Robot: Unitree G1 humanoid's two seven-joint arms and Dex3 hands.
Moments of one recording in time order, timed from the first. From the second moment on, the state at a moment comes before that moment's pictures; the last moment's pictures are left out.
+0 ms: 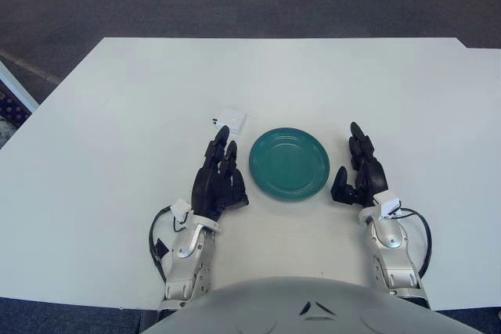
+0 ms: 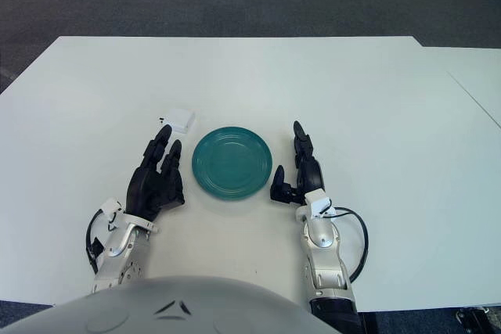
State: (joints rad) left arm 0.34 -0.11 -0.14 -0.03 -0.30 -0.31 -0.24; right arm 0.25 -0.03 0.00 0.01 -0.09 -0.31 -0.03
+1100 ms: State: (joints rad) left arm 0.36 -0.12 -0.13 -0.14 -0.32 -0.13 -0.13; right arm 0.24 -0.02 -0.01 0.02 -0.05 -0.30 -0.02
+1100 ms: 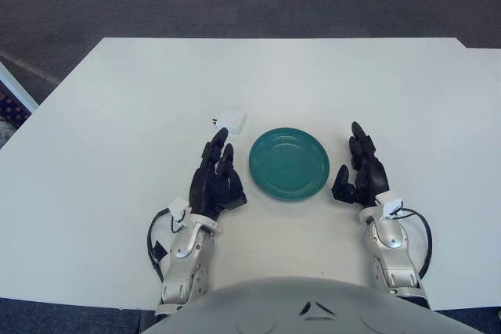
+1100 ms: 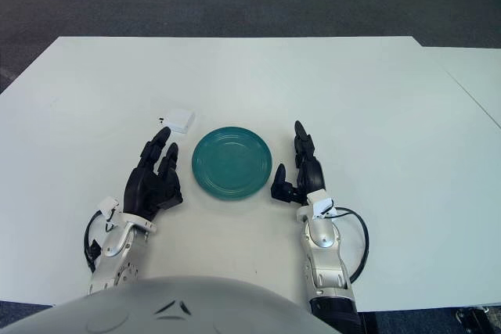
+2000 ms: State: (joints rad) left arm -0.04 0.34 0.05 -0.15 0.45 -0.19 0.12; right arm 0.17 0.01 0.00 0.14 -0.03 -0.38 -0.01
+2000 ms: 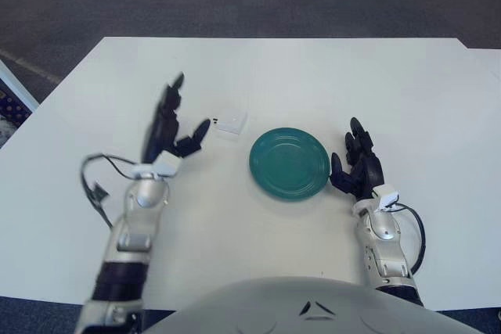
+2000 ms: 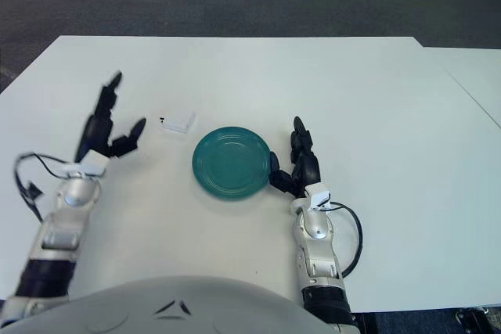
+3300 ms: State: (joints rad) left arm -0.94 0.72 -0.50 0.91 1.00 -0.64 0.19; right arm 0.05 0.00 -0.02 0.34 0.06 -0.54 0.10
